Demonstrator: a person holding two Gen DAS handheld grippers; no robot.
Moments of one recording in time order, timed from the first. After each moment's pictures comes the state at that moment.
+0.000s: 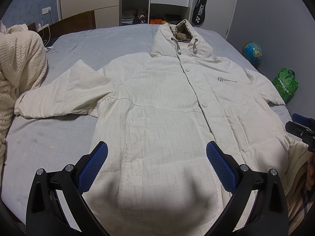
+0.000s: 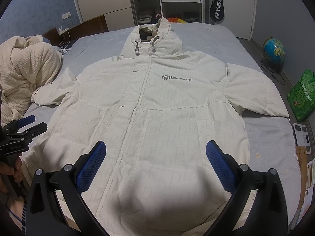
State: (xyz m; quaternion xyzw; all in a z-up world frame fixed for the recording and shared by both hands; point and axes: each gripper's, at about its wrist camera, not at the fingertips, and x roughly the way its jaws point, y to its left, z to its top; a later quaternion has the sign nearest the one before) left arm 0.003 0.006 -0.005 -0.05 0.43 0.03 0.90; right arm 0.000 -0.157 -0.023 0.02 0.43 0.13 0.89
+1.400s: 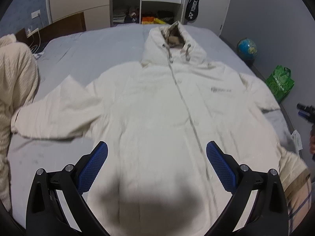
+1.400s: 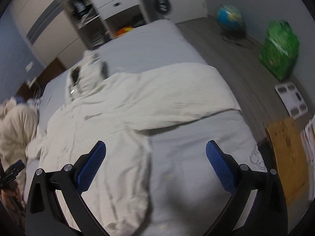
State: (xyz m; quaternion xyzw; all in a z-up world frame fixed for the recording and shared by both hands) left arm 0.055 0.004 0.036 -0.04 0.44 0.00 0.90; right arm 0.061 -0.413 -0.029 0.19 0.44 0.03 0.88
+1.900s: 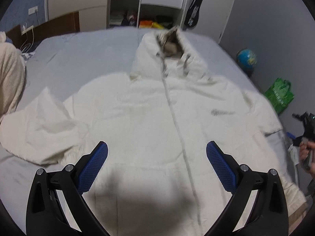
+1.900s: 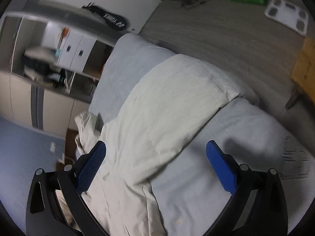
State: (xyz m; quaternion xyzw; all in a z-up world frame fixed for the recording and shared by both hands) left arm 0.130 -0.005 0.003 -0.07 0.44 0.00 0.90; right arm 0.123 -0.524 -0.128 0.51 0.38 0.01 0.78
